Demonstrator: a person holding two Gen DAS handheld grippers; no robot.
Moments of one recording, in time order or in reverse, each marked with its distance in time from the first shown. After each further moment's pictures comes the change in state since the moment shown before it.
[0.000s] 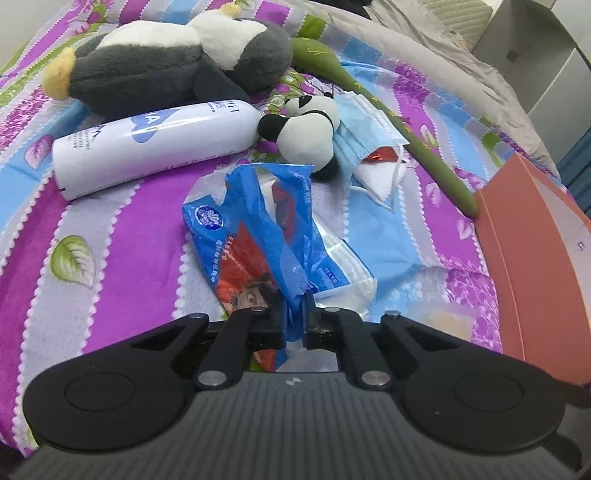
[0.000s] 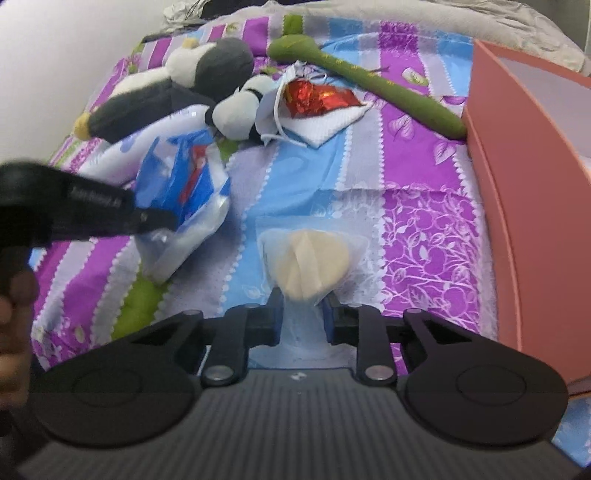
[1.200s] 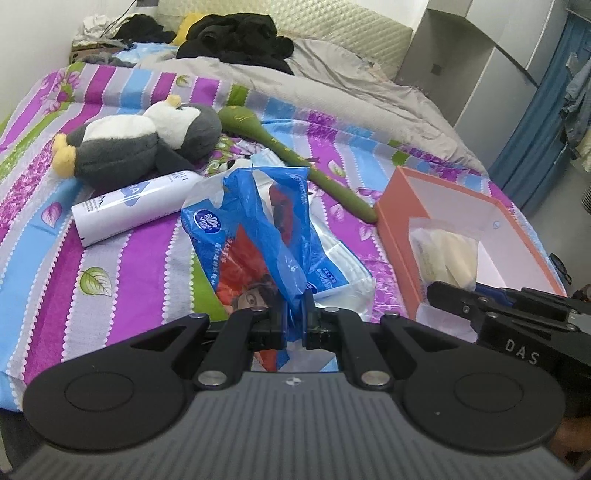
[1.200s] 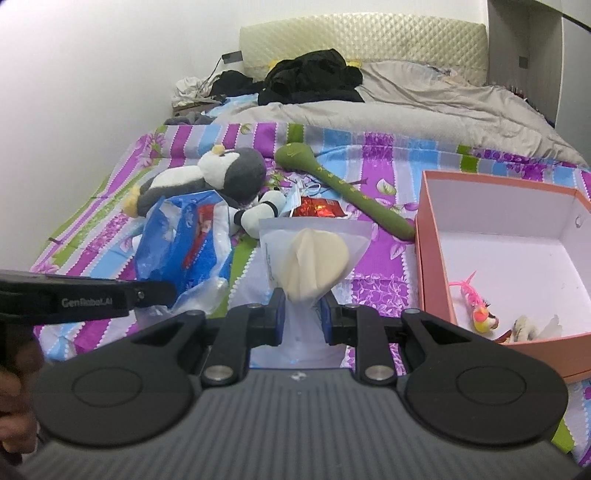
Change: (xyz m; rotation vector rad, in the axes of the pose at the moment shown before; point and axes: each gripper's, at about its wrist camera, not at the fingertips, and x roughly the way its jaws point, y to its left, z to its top) left arm -0.149 -0.040 -0.045 0.165 -0.156 -0.130; right arm -0.145 0.016 0.001 -0.038 -0.264 -0.040
